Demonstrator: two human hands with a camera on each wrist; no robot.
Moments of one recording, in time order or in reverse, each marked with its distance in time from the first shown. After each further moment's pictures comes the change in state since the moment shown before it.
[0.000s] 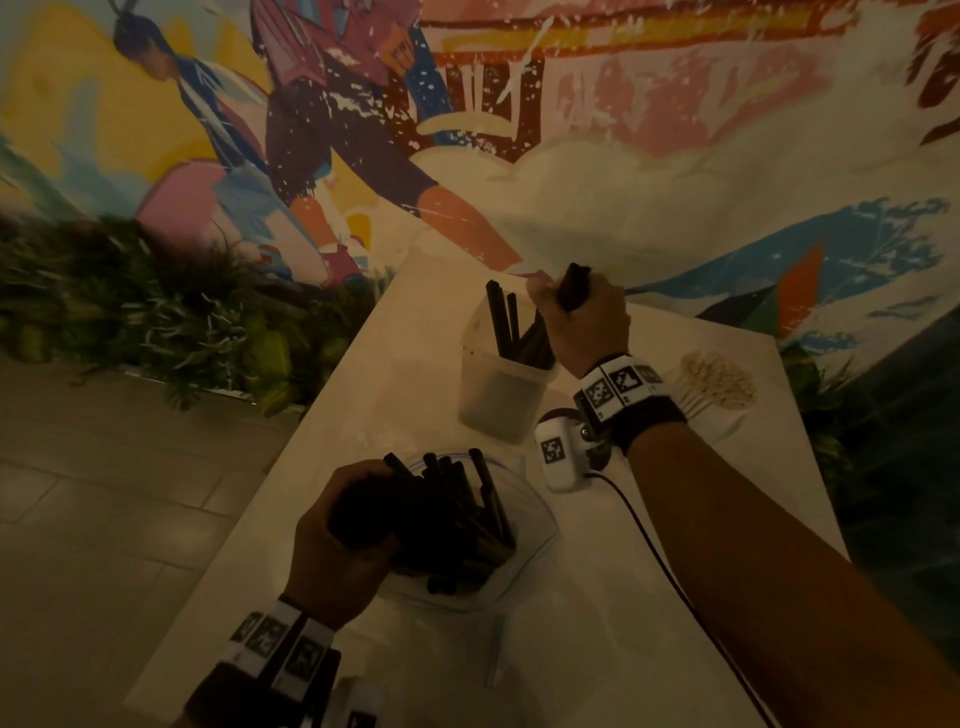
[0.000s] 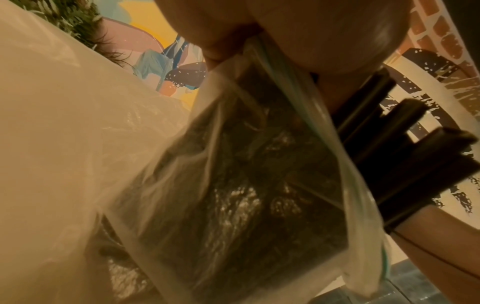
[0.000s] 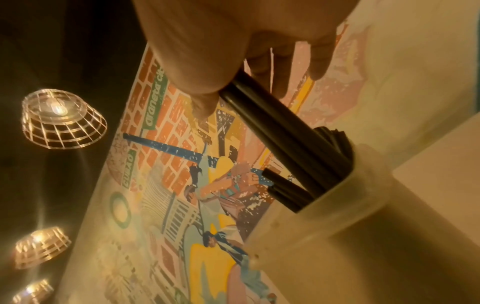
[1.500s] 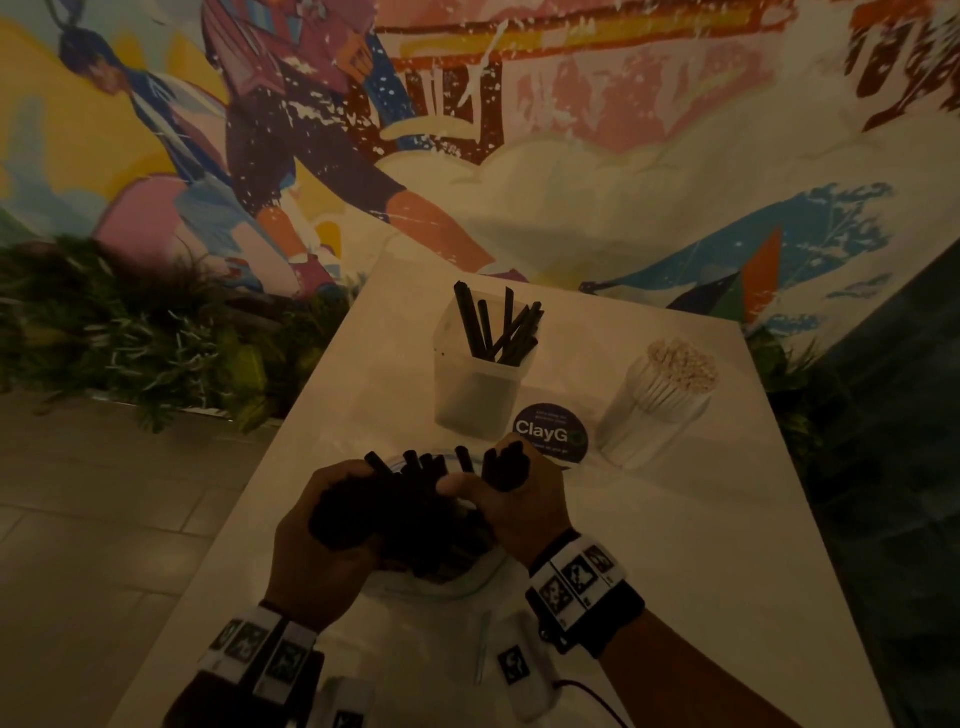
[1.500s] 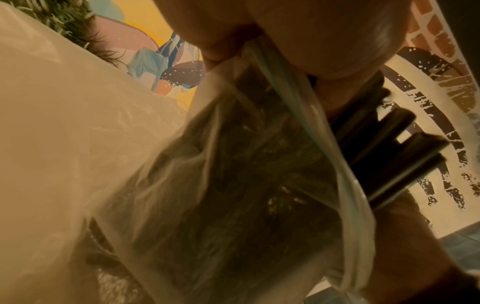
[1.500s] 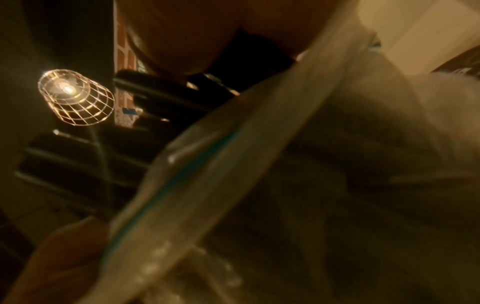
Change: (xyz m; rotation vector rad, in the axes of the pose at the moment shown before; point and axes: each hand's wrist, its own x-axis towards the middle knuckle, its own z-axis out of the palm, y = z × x) left_hand 0.005 0.004 0.001 0.094 -0.048 0.022; right_hand -0.174 0.001 -0.004 0.382 -0.241 0.100
